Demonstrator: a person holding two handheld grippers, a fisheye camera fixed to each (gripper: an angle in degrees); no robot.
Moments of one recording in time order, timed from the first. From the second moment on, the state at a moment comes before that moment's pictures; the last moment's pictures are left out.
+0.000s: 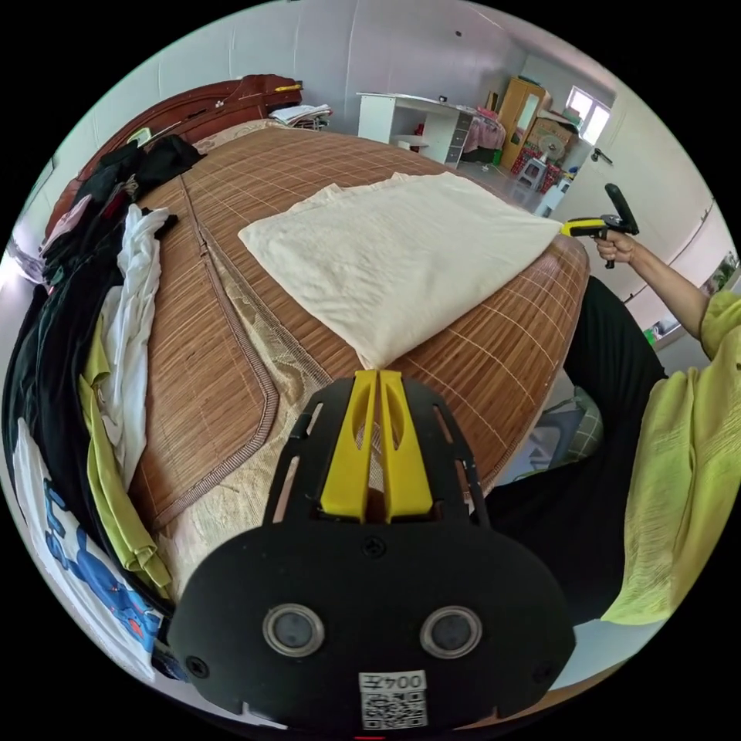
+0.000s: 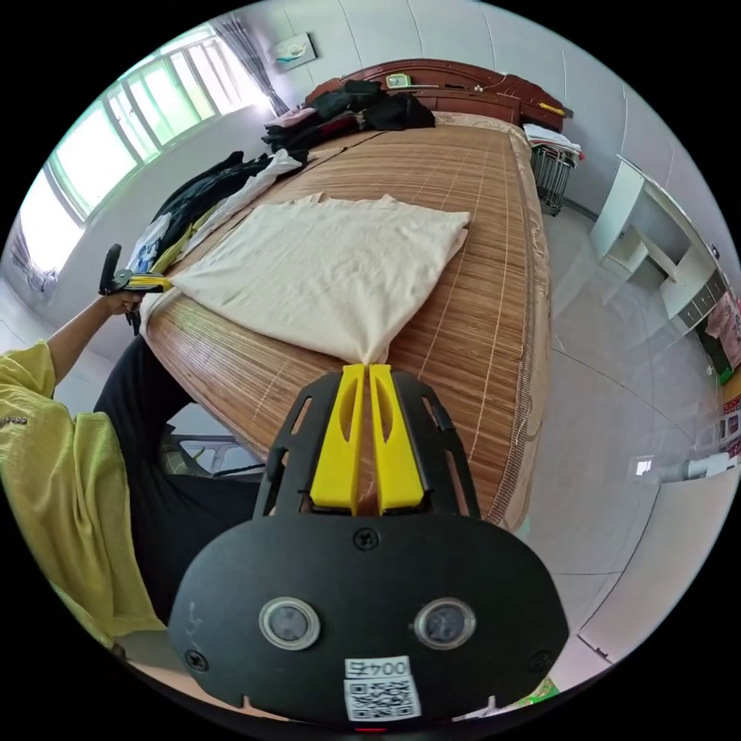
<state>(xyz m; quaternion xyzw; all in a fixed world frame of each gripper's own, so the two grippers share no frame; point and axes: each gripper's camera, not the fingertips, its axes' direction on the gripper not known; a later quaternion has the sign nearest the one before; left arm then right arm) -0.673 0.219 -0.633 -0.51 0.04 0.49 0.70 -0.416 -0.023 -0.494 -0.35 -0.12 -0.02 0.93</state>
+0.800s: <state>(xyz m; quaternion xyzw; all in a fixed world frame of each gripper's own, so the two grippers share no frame) -0.707 0.201 -0.742 -0.49 0.01 0.44 0.75 -0.361 0.128 -0.583 -0.33 -0.15 0.08 0.93</state>
